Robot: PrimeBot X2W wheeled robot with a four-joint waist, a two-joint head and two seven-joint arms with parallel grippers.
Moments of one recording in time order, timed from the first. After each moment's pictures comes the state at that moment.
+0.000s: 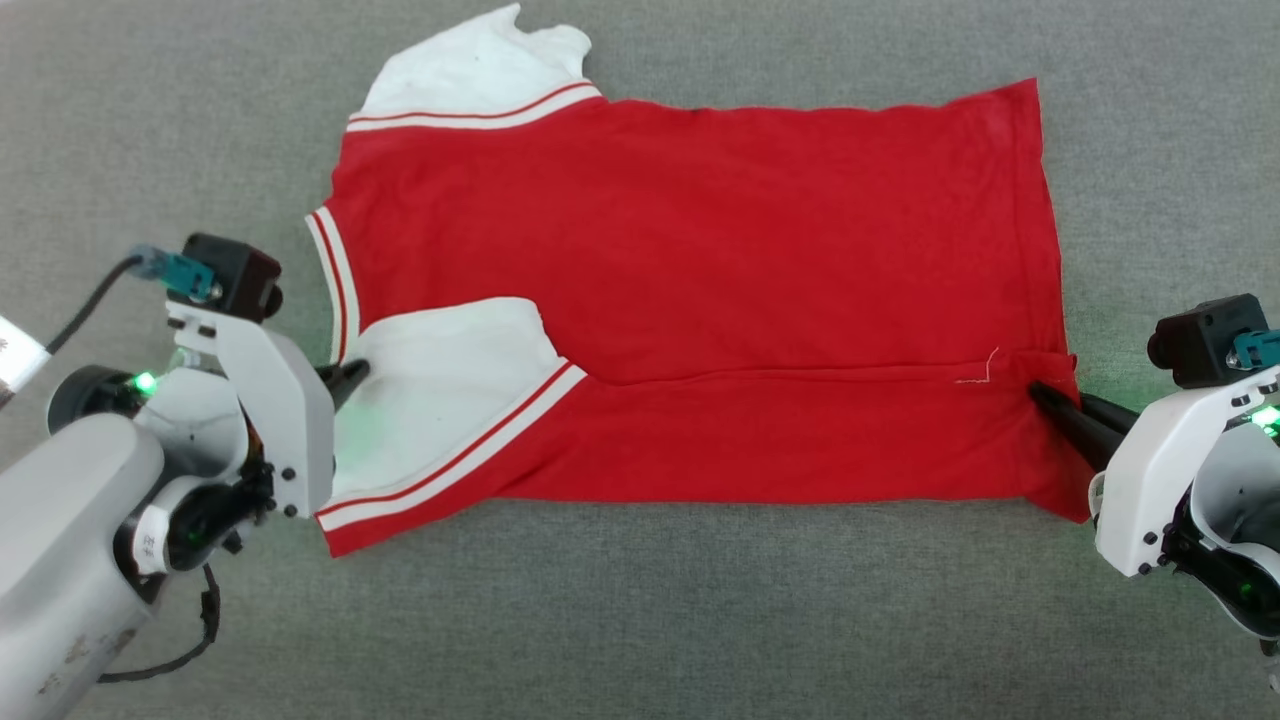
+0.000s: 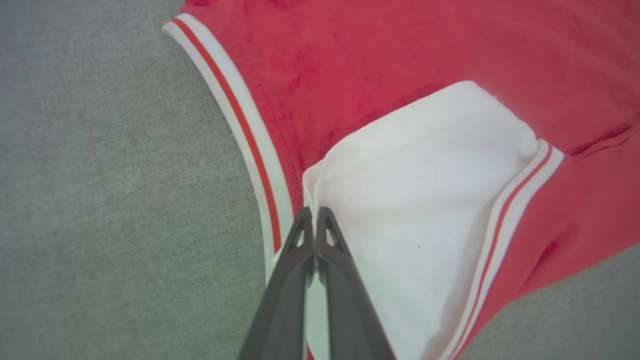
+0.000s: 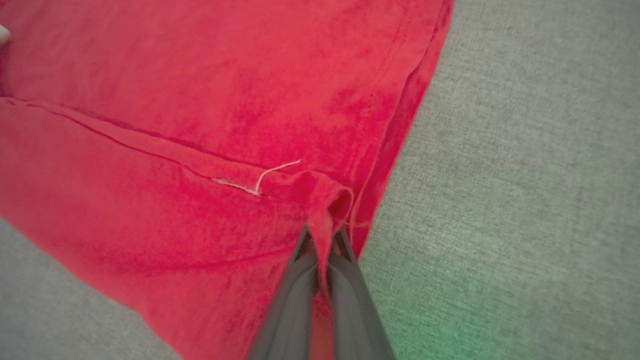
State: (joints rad) left arm -0.80 0.85 -0.90 0.18 -1.15 0.13 0.41; right arm -0.42 -0.52 0.32 0.11 0.65 0.13 0.49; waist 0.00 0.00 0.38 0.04
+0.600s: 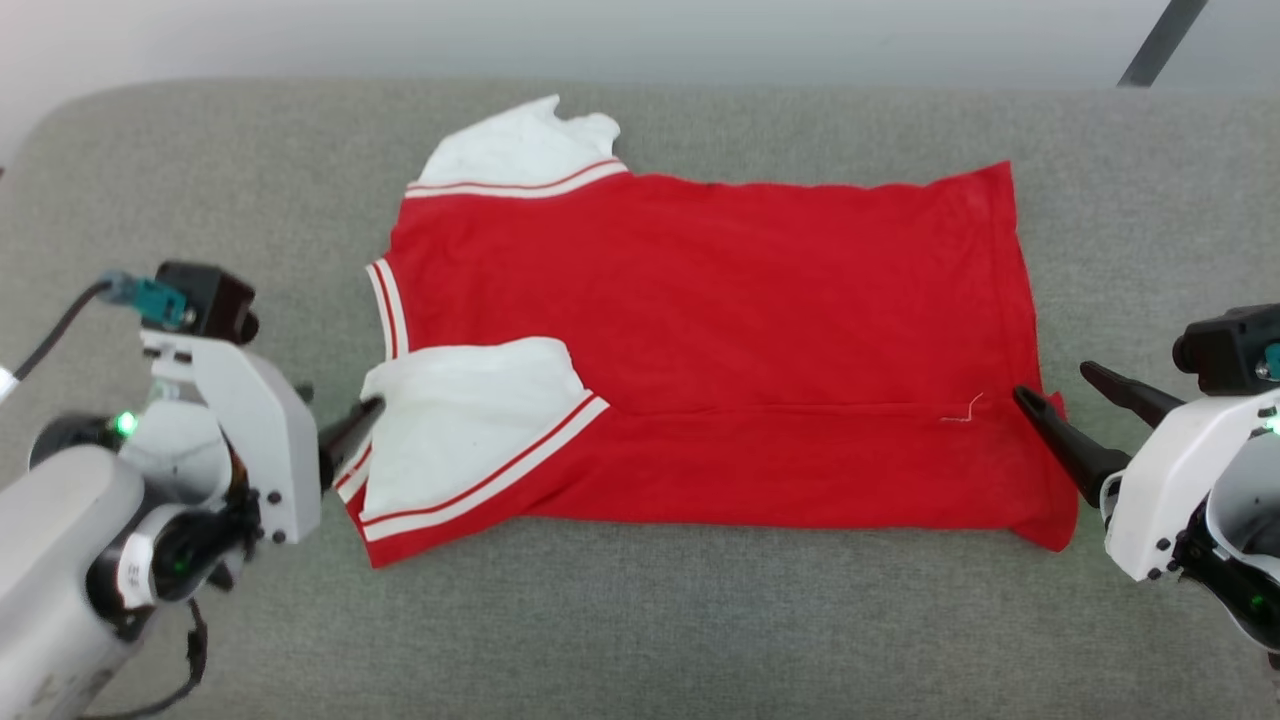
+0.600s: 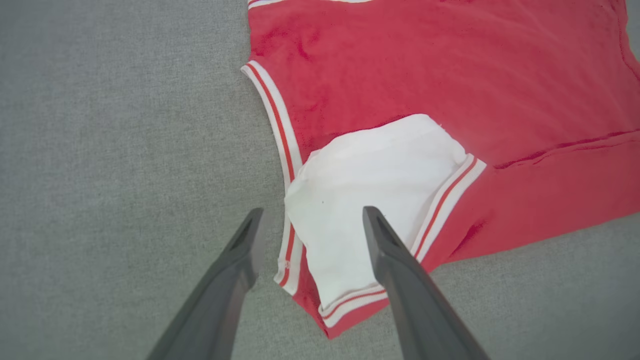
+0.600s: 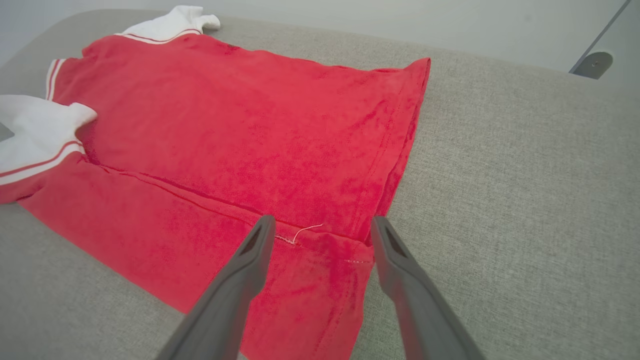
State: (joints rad) left arm -0.74 0.90 -0.86 0.08 -1.22 0.22 0.43; right arm -0.39 -0.51 0.28 0.09 0.64 0.13 0.45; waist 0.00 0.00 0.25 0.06
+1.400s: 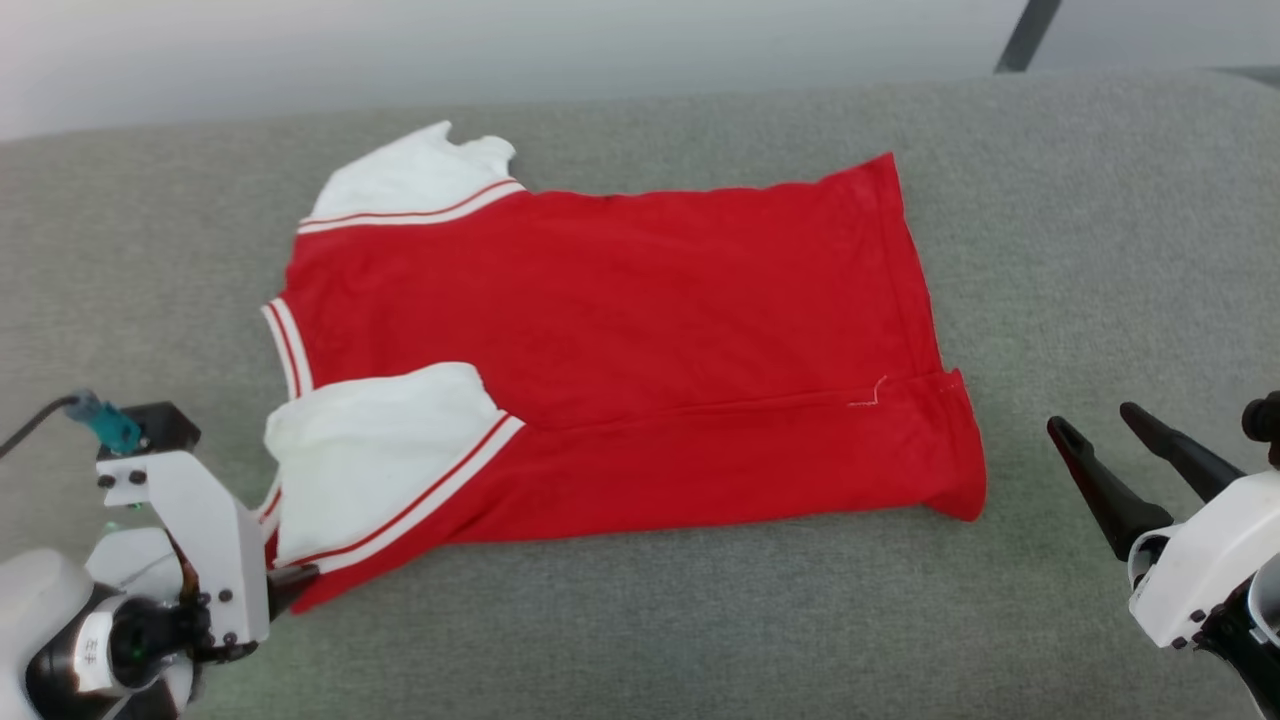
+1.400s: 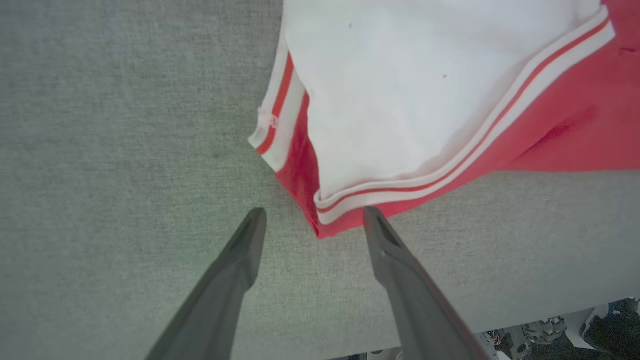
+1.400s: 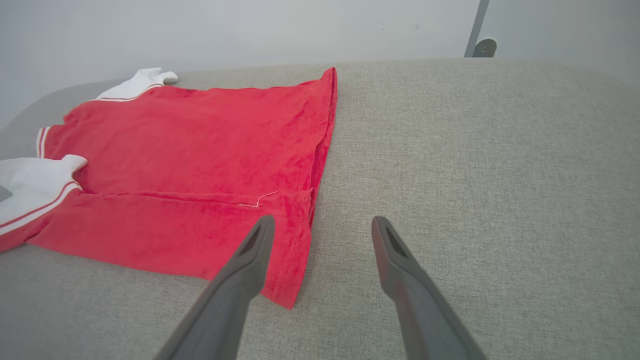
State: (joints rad) left arm -0.57 1.02 -0.86 0.00 -1.41 0.42 0.61; right arm -0.15 -0.36 0.03 -0.15 0.56 0.13 0.49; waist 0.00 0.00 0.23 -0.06
